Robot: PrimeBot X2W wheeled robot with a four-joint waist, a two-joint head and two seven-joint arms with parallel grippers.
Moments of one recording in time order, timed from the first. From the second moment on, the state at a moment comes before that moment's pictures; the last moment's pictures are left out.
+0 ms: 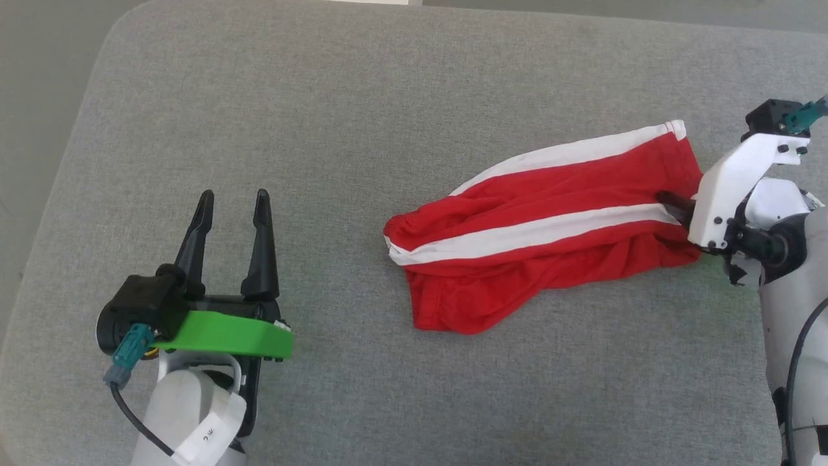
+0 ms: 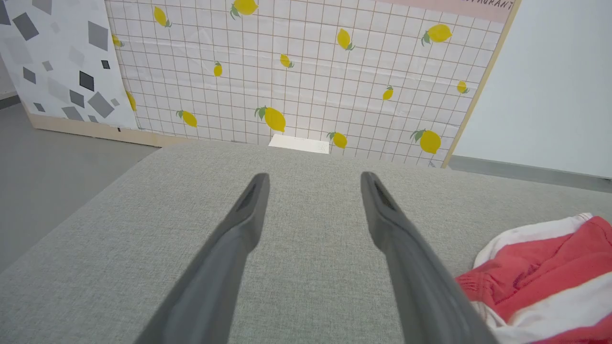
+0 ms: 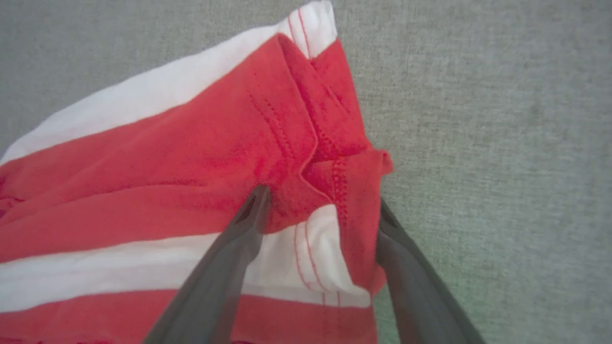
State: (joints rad) left arm -0.21 0.05 -0.01 0.05 -0.21 -0.12 -0.26; right arm -0.69 -0.17 -0.15 0.59 0.26 0.13 0.82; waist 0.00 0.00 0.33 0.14
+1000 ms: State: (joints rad) left arm -0.14 0.05 -0.04 0.12 -0.22 -0.12 -0.26; right arm -0.34 -0.28 -0.34 0.27 -0.02 0.13 0.54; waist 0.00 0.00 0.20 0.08
